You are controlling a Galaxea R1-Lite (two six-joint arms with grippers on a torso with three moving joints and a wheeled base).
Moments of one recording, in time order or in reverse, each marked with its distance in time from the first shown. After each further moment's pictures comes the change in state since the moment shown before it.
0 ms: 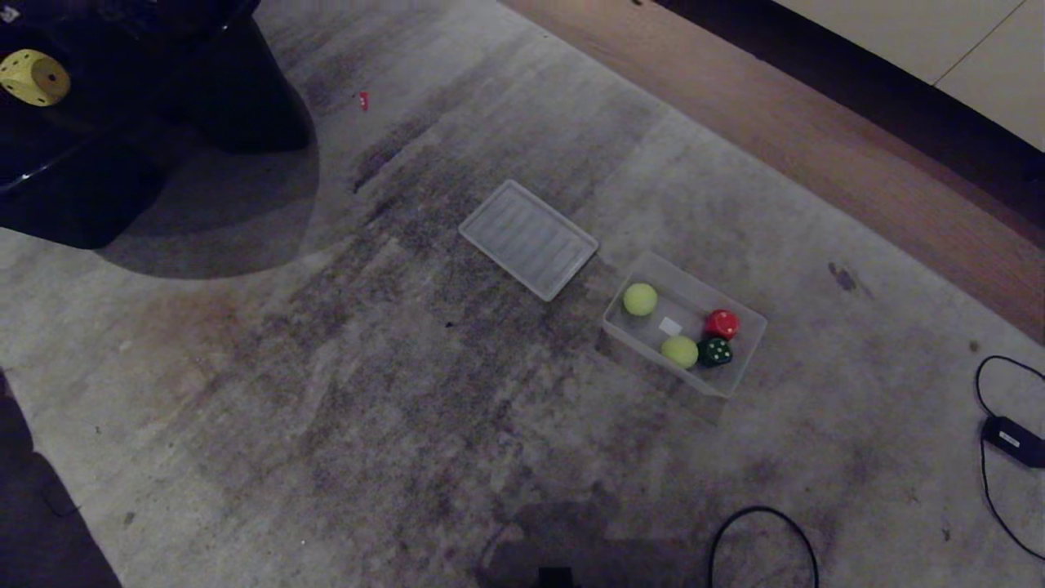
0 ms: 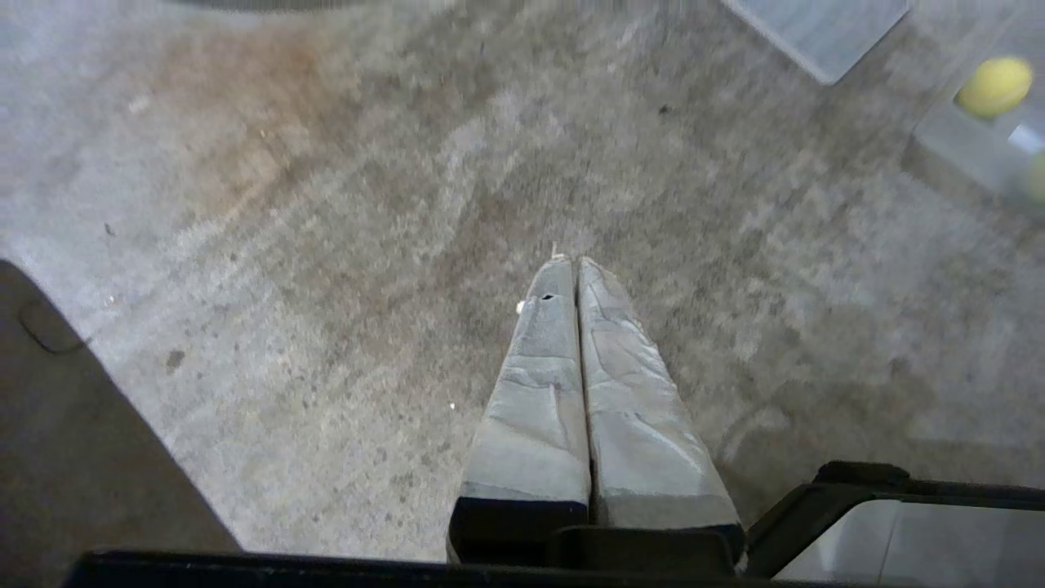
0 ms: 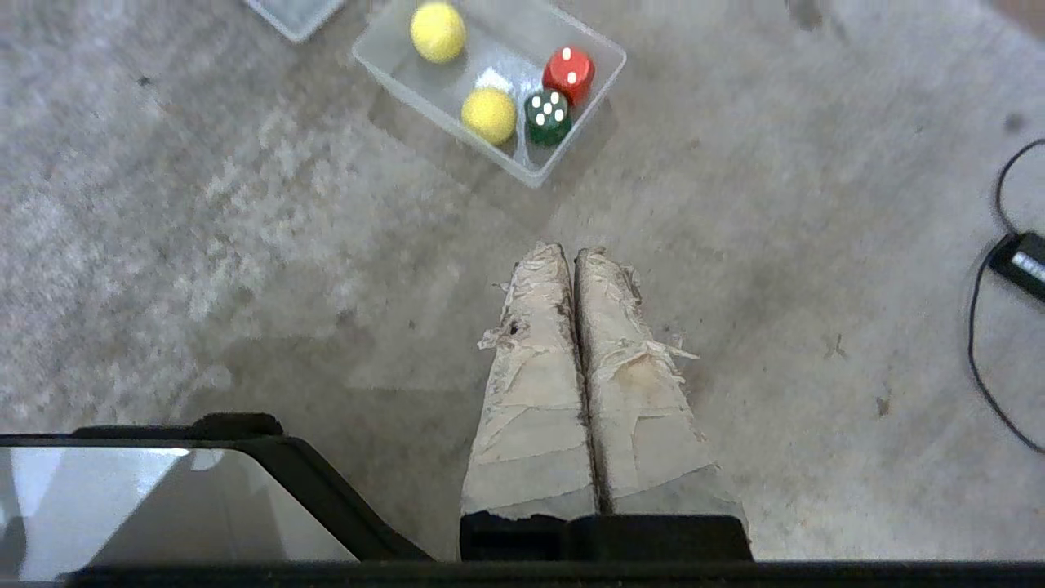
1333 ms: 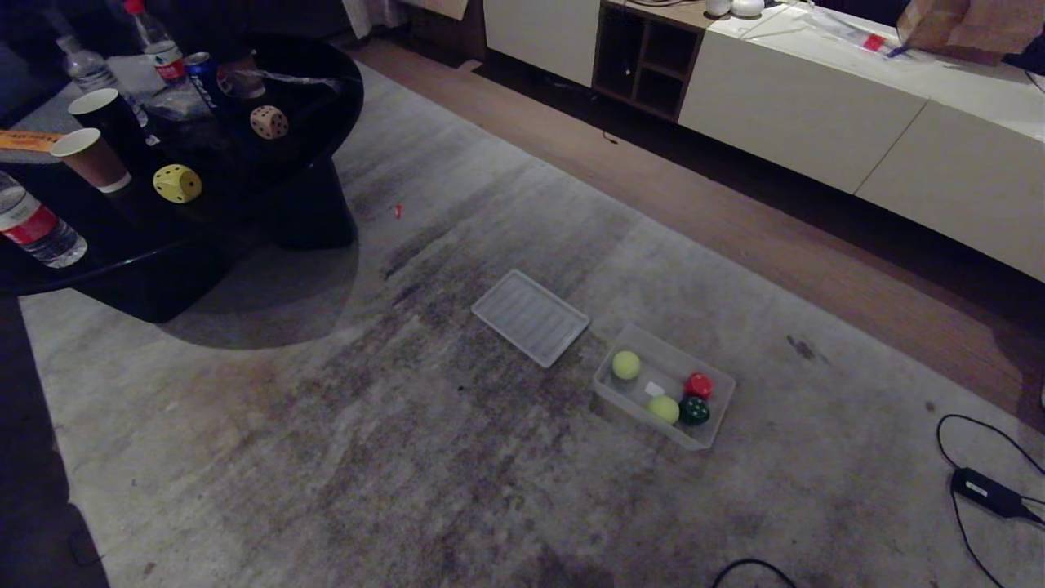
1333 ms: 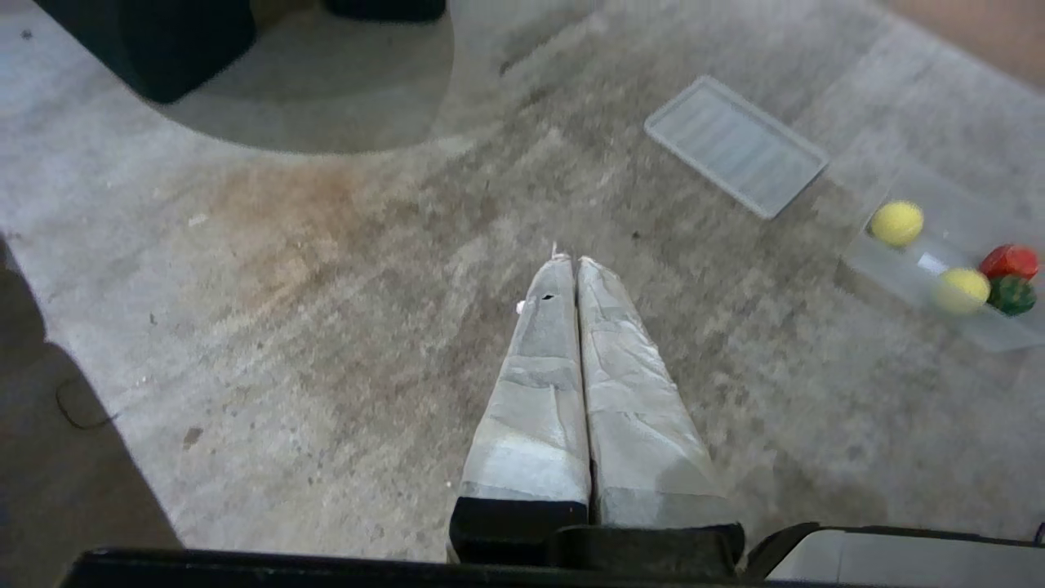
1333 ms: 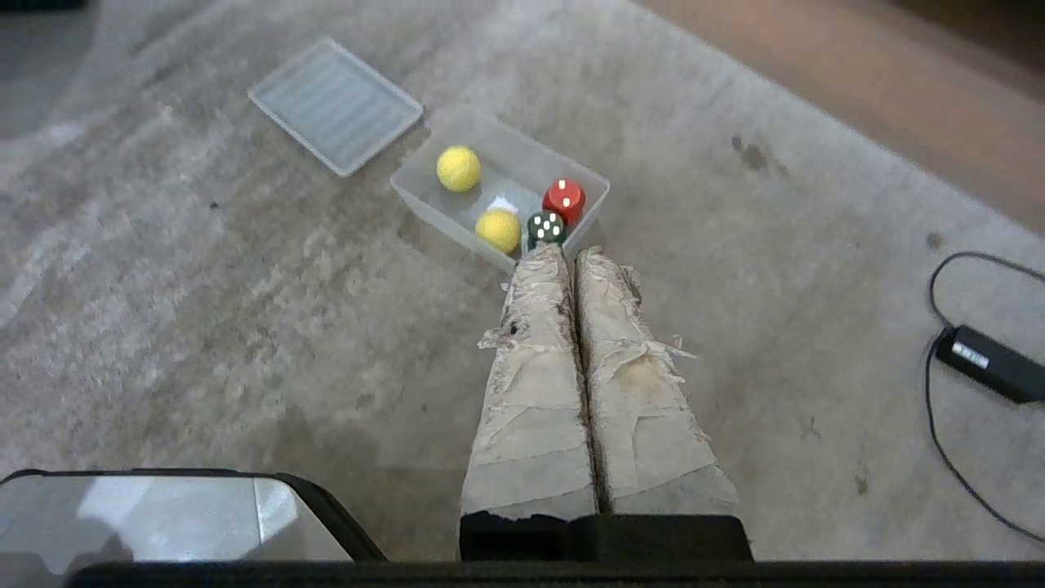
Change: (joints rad) left arm 0.000 0.000 0.000 -0.001 0.008 -0.015; right arm 0.000 0.000 0.003 -0.007 -0.002 0.000
